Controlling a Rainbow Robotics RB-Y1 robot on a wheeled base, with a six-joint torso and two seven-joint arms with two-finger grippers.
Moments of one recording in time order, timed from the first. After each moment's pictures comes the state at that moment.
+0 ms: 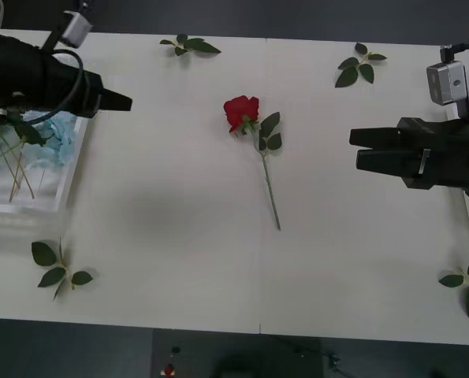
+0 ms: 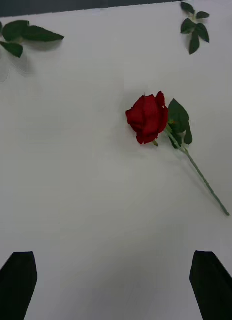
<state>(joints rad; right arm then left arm) -0.33 -1.20 0.43 -1.74 -2.69 0.93 2.68 -0.65 0.60 0.10 -1.54 1.10 1.44 -1.84</state>
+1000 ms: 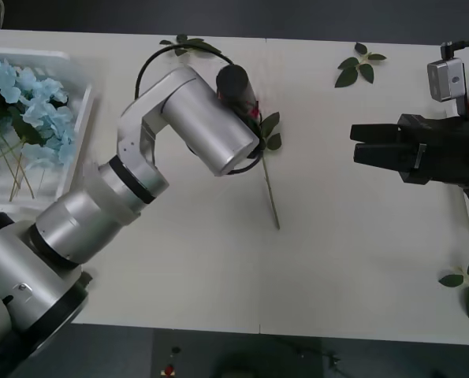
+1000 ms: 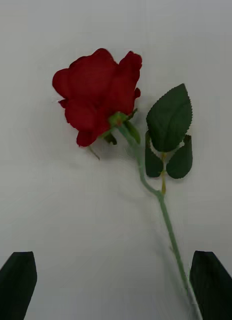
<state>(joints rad) -0.33 -1.20 0.43 -1.74 -2.69 0.89 2.68 -0.85 0.22 -0.62 -1.45 0.24 1.30 -0.80</state>
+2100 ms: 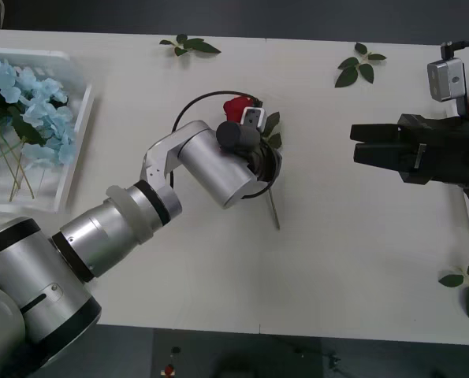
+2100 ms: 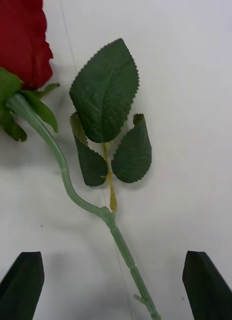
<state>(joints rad) -0.33 -1.20 0.43 -1.74 -2.69 0.89 2.68 -0.85 0.18 -0.74 -1.11 0.37 0.80 -0.93</state>
